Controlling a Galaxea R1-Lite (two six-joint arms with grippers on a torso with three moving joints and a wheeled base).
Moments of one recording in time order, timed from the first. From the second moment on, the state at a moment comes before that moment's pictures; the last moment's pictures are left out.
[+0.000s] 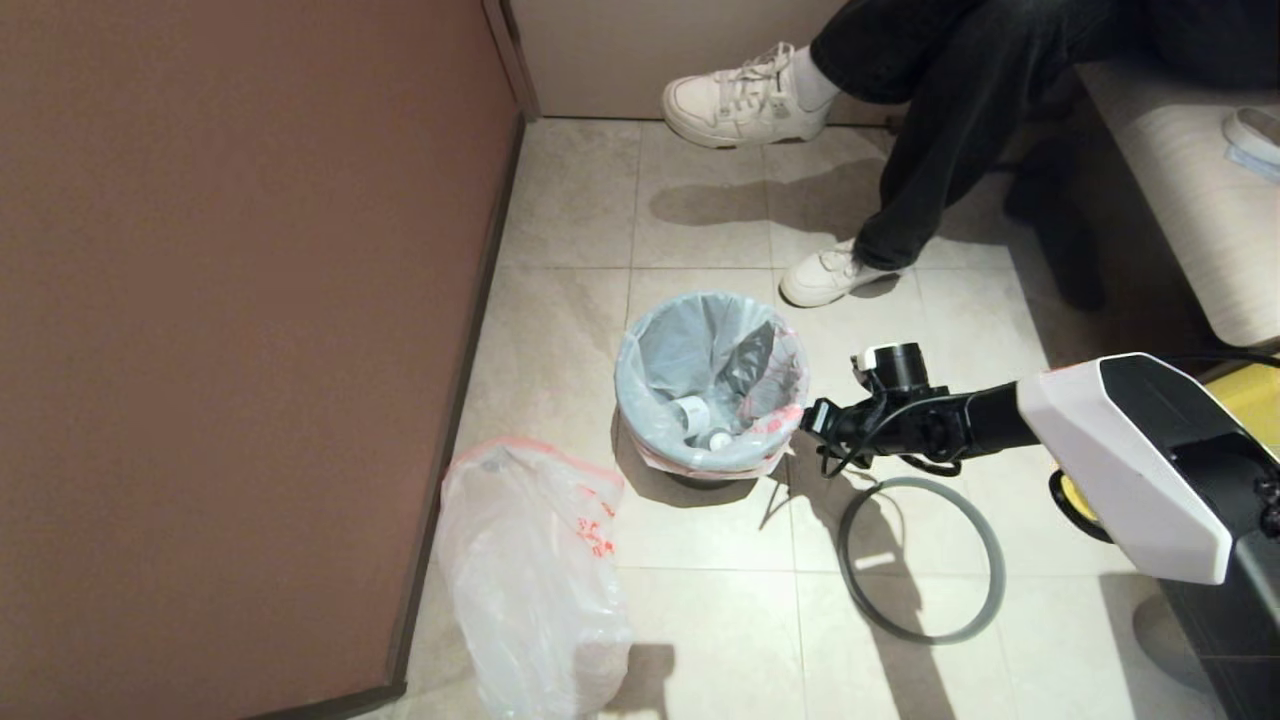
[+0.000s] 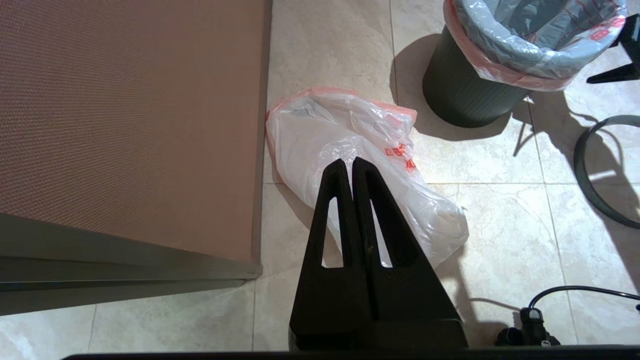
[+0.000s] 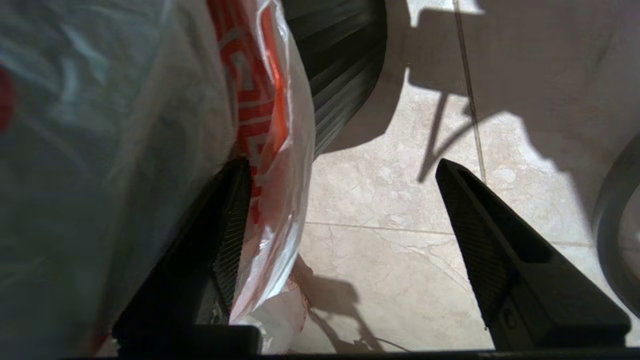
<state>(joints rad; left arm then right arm) 0.00 0.00 0.00 0.00 0.00 0.00 0.22 2.56 -1.86 -0.11 0.29 0.65</state>
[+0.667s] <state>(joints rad) 0.00 0.00 0.00 0.00 0.00 0.00 0.29 2.71 -1.96 -0.05 0.13 0.45</state>
